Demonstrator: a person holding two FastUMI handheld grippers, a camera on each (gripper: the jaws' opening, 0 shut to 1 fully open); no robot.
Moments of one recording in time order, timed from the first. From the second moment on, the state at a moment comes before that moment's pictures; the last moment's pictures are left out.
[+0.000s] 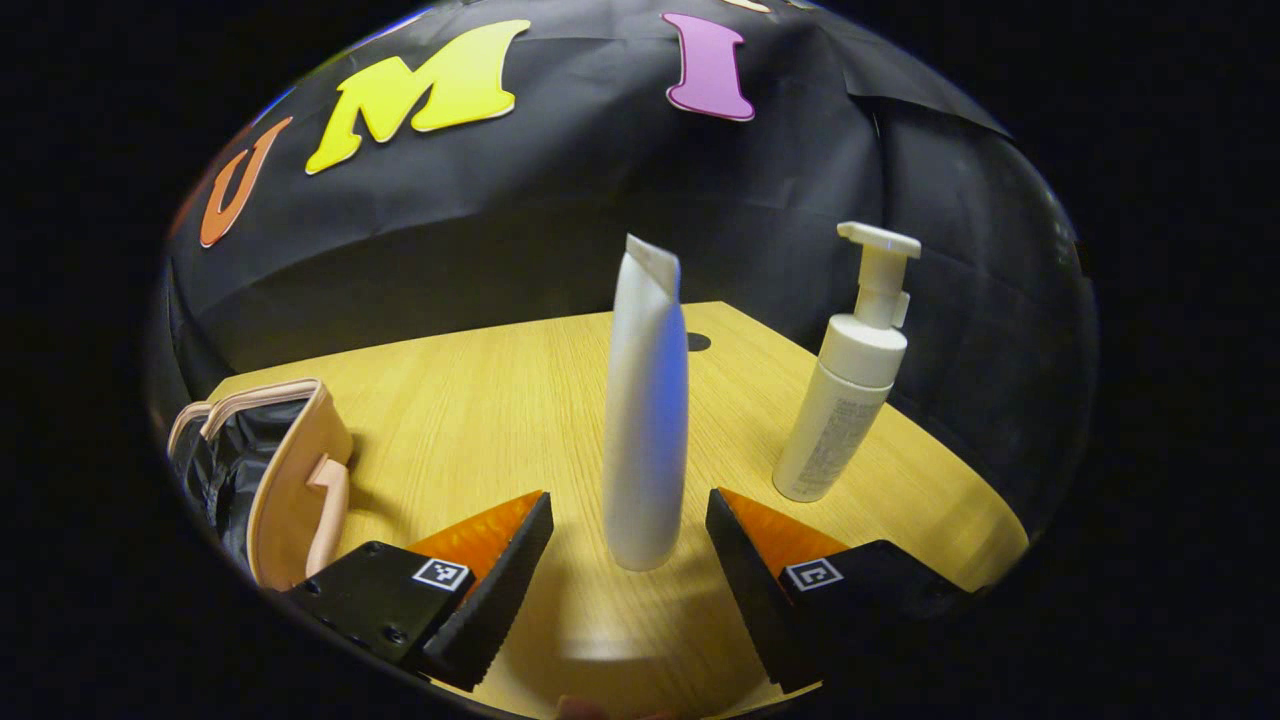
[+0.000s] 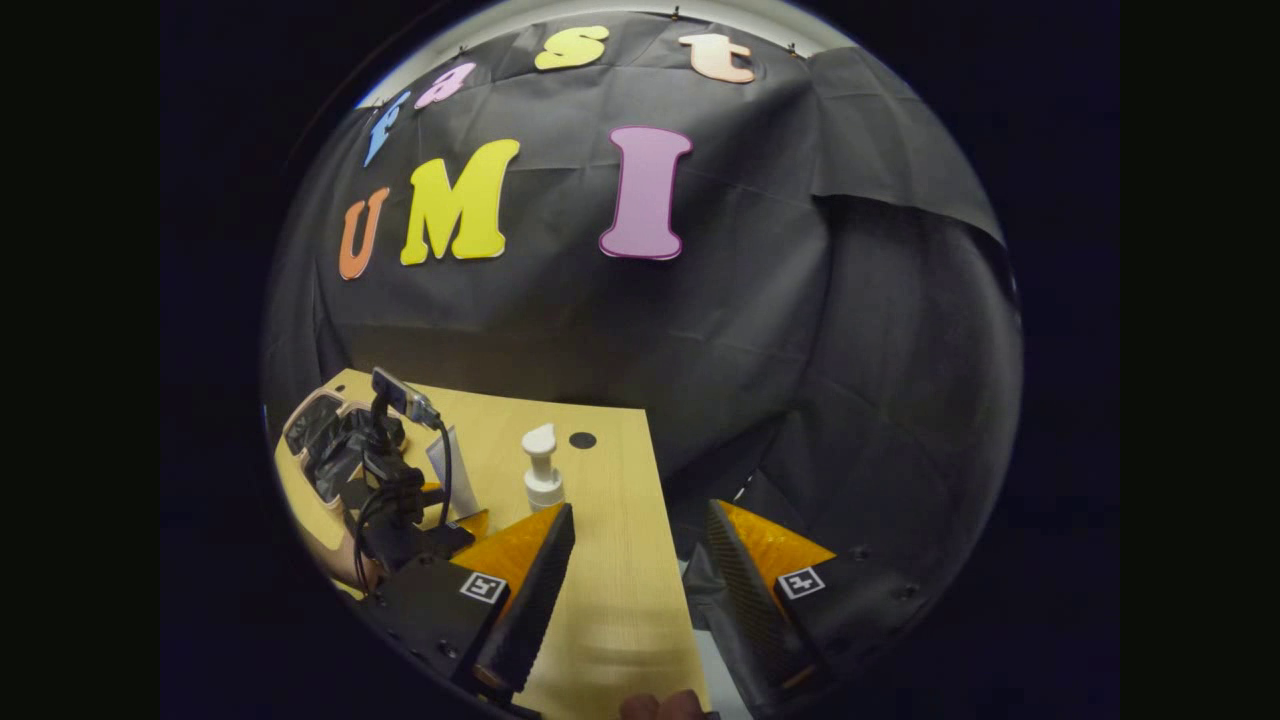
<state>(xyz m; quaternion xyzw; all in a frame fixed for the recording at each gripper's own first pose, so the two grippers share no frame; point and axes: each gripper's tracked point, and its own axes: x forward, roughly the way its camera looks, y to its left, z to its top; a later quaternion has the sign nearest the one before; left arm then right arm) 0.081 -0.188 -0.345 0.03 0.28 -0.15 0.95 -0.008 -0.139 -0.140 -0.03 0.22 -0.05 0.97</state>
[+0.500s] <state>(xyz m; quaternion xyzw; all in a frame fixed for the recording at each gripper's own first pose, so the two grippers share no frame) 0.085 -0.190 -0.366 0.05 0.33 -0.14 0.93 -0.007 -0.151 -0.145 -0.01 0.23 -0.07 0.97</state>
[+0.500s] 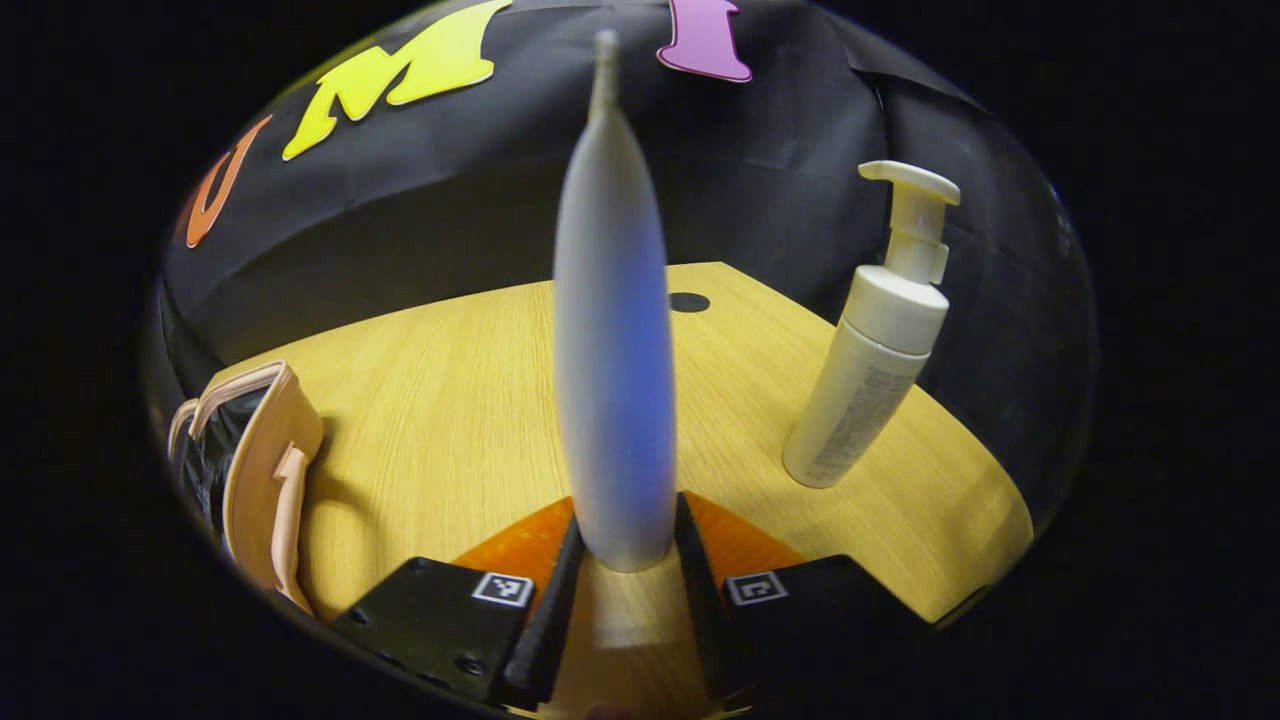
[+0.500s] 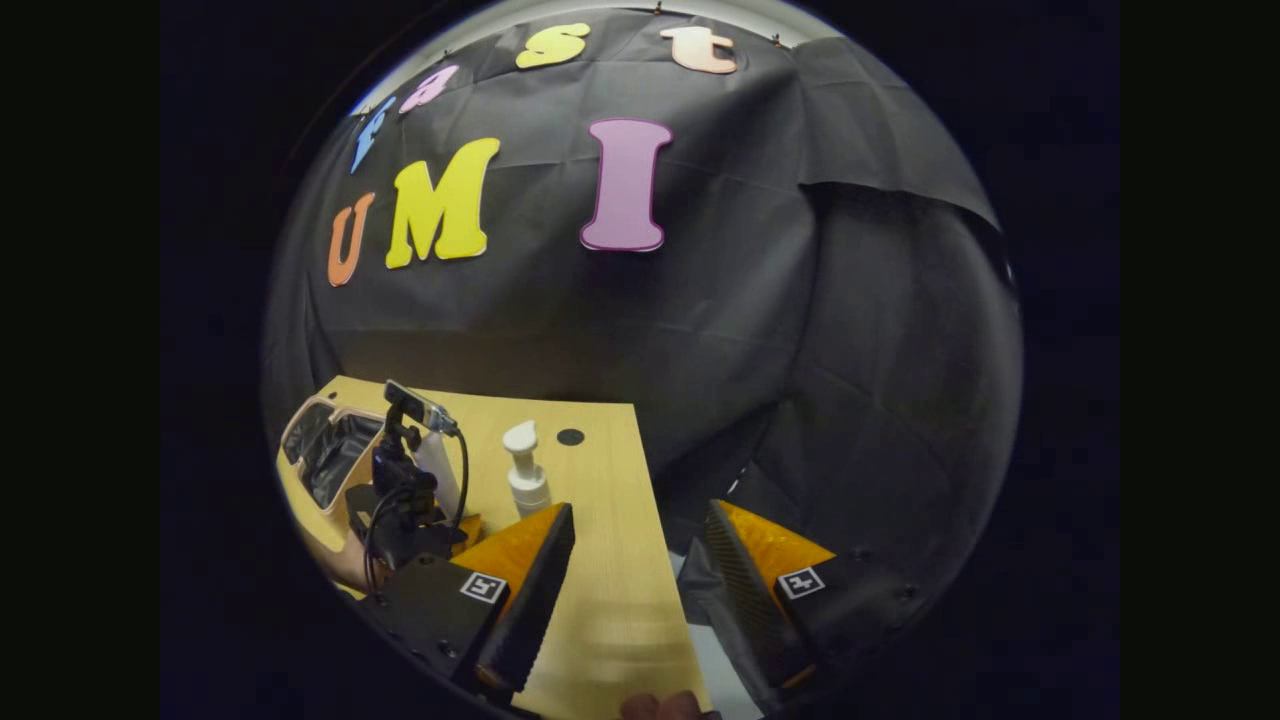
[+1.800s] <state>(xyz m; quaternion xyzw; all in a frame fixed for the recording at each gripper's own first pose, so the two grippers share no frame) -0.022 -0.042 -0.180 -0.04 0.32 -0.04 0.95 0.134 -0.034 -0.341 0.04 0.30 0.08 0.95</state>
